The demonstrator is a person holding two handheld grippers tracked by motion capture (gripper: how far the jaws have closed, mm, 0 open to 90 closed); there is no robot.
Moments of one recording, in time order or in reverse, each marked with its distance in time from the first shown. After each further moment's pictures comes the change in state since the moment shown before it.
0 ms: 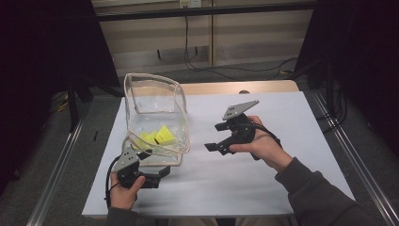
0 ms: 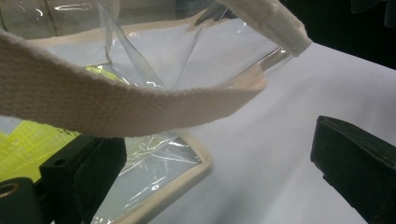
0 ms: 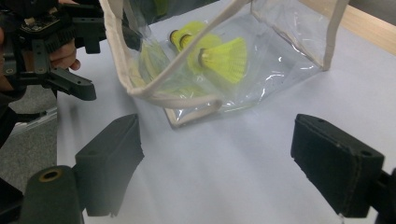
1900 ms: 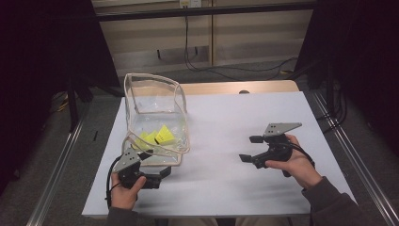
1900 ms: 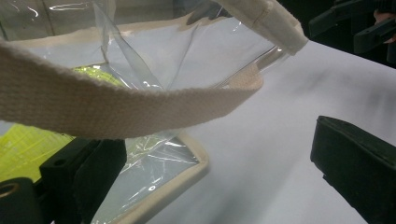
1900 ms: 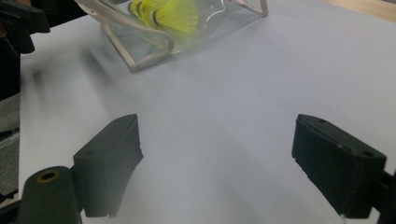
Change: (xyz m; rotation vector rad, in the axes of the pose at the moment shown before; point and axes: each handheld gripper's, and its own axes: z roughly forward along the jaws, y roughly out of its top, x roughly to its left) left arm -0.002 0.000 0.002 0.000 -0.005 0.005; right arm -0.025 -0.101 -0.052 -0.073 -0.109 0.087
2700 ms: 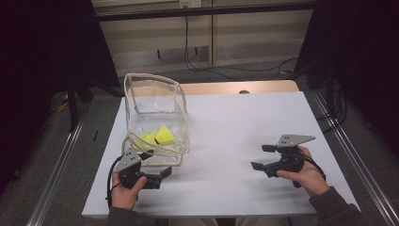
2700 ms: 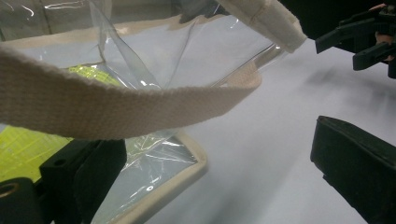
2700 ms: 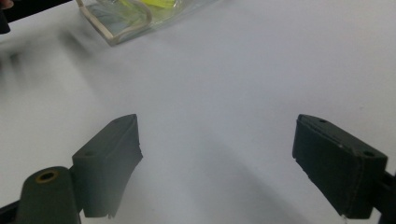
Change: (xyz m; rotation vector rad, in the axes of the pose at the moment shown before) left arm 0.000 0.000 0.001 0.008 -0.008 0.006; right arm -0.009 -0.047 -0.017 -0.009 -0.052 0.054
